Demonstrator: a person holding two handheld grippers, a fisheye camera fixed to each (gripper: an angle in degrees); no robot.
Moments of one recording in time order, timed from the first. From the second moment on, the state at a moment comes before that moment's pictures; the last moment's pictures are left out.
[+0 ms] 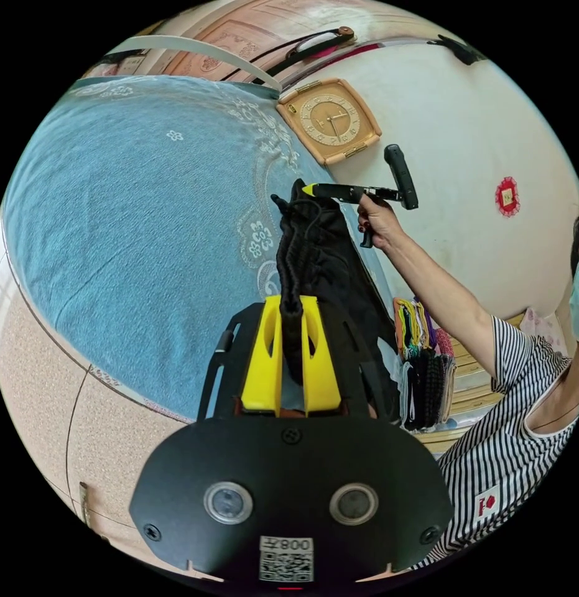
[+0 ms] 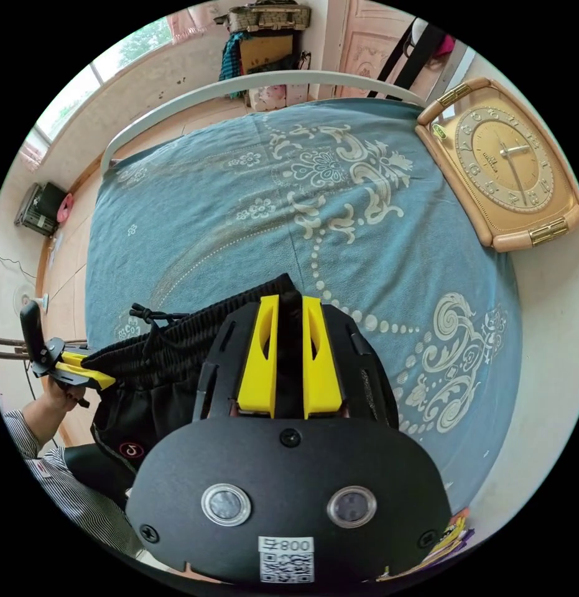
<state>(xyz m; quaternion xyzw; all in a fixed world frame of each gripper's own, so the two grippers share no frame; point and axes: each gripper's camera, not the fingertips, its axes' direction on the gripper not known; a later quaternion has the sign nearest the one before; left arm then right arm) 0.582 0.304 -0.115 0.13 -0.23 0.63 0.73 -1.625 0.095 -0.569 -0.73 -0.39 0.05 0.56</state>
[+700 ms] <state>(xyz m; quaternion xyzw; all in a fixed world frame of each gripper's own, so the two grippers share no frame) 0.568 0.359 -0.171 0.28 -0.24 0.63 0.68 -1.570 0.026 -0.568 -0.69 -0.35 0.14 0.62</state>
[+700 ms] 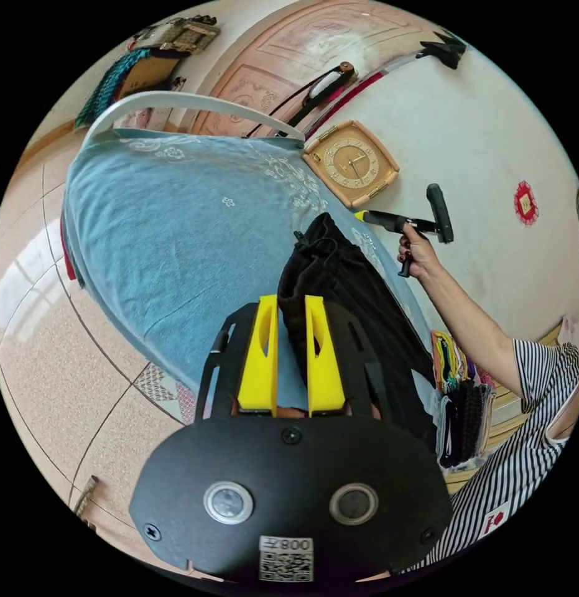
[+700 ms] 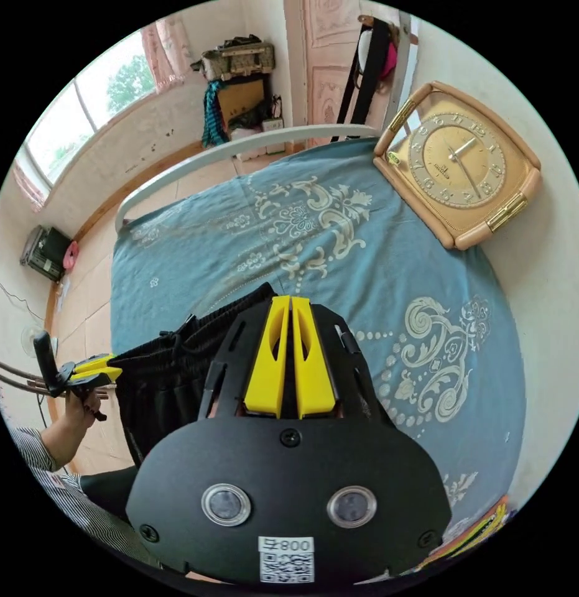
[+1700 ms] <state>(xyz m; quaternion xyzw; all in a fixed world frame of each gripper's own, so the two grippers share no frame) 0.646 0.392 0.025 0.23 -0.45 0.67 0.55 -1.523 -0.034 -0.888 -0.73 -0.41 0.16 0.53</state>
